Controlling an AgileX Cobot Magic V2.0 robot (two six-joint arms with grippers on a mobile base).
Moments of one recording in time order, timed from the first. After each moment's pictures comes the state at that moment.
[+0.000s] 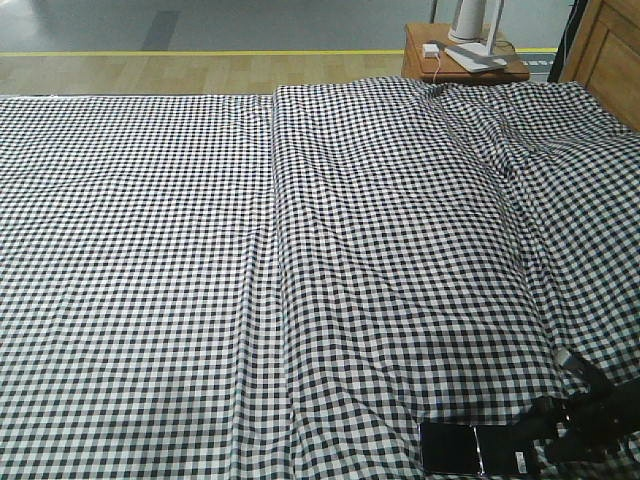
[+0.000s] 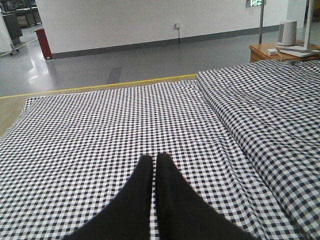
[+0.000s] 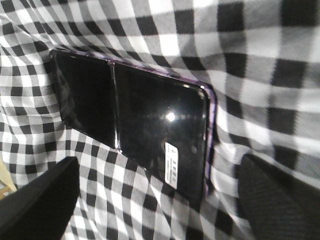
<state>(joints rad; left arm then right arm) 0.04 -0.01 0.03 -0.03 0.18 0.15 -0.53 2.66 -1.28 0.82 0.86 -1.17</state>
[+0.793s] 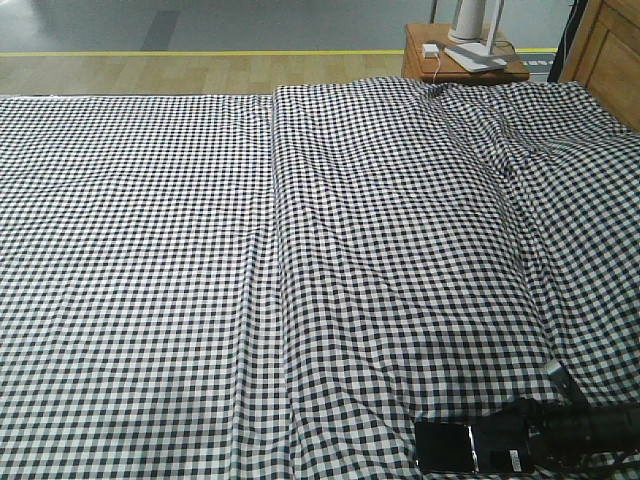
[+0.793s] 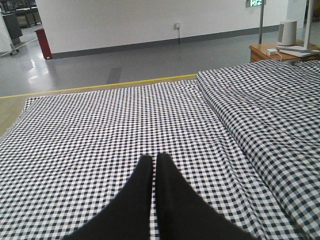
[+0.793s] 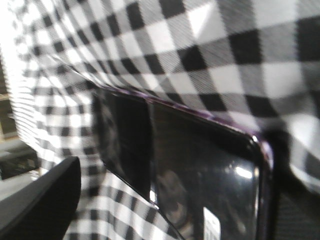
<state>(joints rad) 0.04 -0.01 0.03 -0.03 0.18 0.15 -0.53 2.82 -1.28 1.18 0.98 -1.43</state>
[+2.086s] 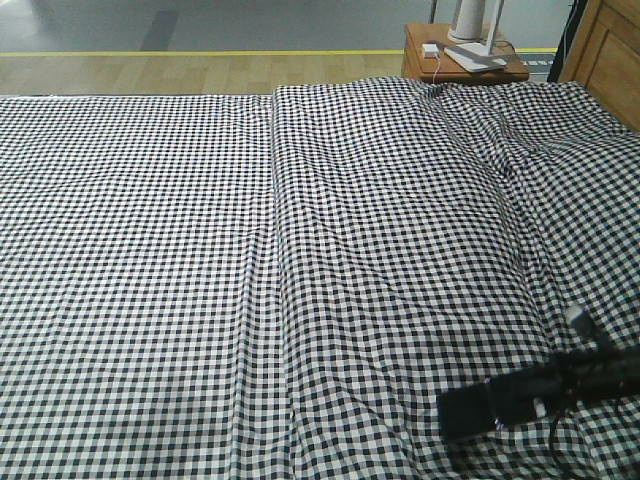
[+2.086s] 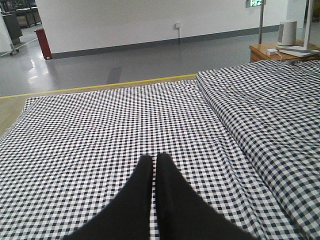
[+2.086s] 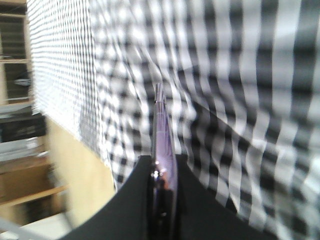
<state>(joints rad) 0.04 -0.01 0.03 -0.03 0.18 0.15 -0.53 2.55 -1.28 1.00 1.12 -1.32</state>
